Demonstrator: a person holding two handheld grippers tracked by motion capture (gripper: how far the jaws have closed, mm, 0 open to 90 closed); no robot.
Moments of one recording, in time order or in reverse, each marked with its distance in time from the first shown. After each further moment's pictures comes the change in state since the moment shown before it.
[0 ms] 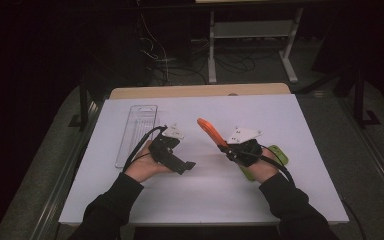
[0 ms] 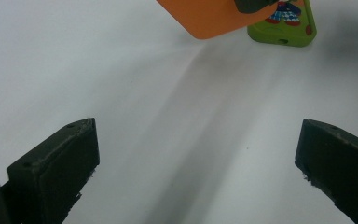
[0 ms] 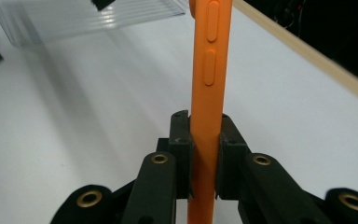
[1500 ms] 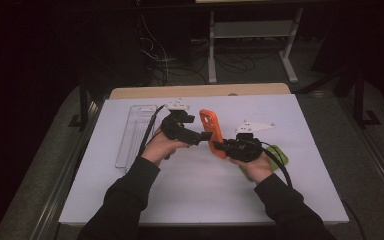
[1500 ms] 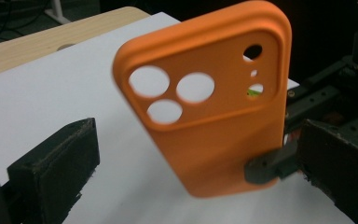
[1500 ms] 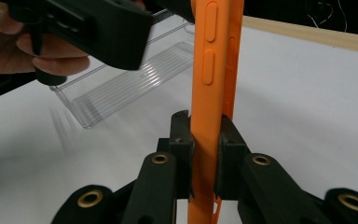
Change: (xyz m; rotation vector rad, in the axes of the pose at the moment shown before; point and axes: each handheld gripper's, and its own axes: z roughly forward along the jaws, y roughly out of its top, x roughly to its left) left arm 0.022 0.057 0.013 -0.311 -0.090 -0.154; right arm -0.010 0.001 -0.001 -0.156 0.187 0.299
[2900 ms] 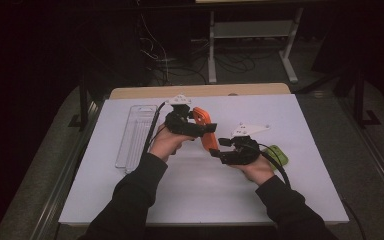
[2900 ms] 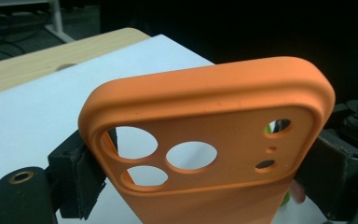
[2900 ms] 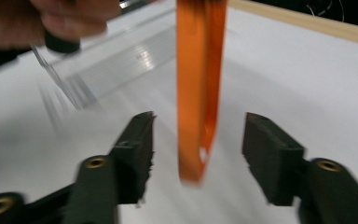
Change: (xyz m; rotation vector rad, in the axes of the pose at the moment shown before) left arm 0.009 0.010 0.004 -0.078 -0.001 -0.029; right arm 0.007 -0.003 0.003 0.066 -0.031 -0.046
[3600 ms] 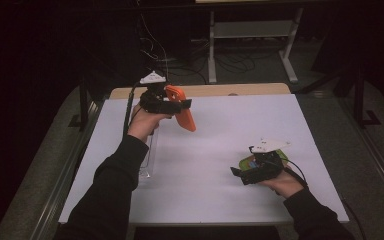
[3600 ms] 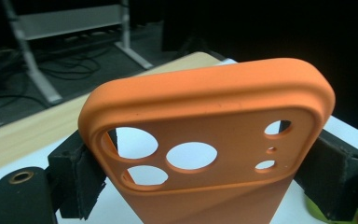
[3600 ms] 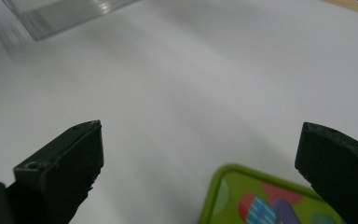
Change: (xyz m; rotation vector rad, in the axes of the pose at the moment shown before) left arm 0.047 0.039 -0.054 -0.039 0.236 0.018; right arm -0.014 -0.049 -0.043 0.084 -0.127 -0.052
